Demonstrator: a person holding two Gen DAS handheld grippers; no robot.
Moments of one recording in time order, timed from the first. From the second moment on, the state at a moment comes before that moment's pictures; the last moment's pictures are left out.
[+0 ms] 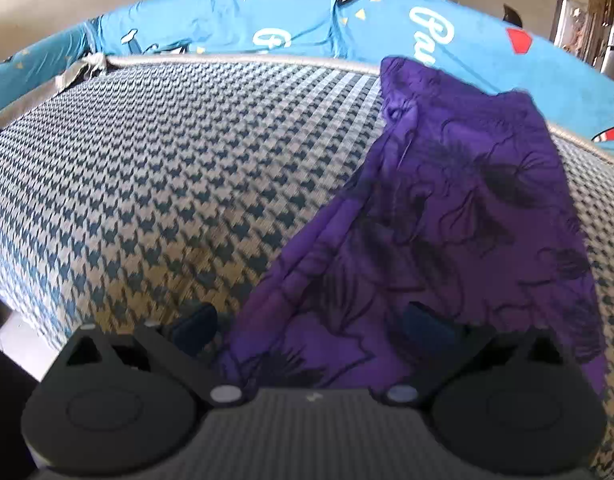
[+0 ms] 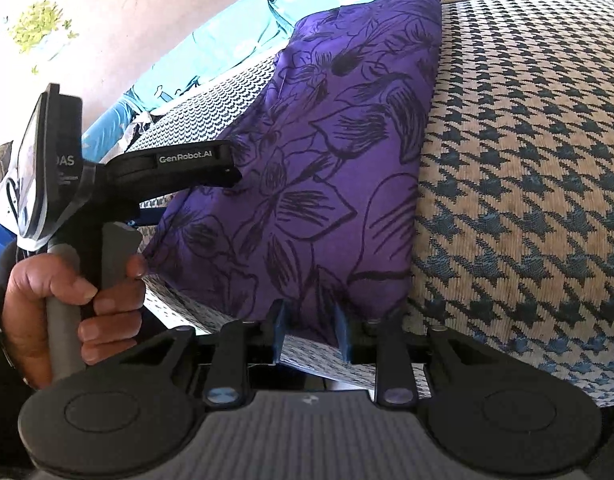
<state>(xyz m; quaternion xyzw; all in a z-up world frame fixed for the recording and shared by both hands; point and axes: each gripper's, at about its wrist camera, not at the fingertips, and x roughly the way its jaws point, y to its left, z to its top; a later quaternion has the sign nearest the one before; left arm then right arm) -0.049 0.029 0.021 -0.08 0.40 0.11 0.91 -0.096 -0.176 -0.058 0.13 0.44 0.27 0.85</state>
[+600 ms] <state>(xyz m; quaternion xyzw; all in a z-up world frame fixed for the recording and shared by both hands) -0.046 -0.019 0.014 0.00 0.40 0.05 0.92 -0.101 -0.186 -0.043 0.12 0.38 0.22 0.89</state>
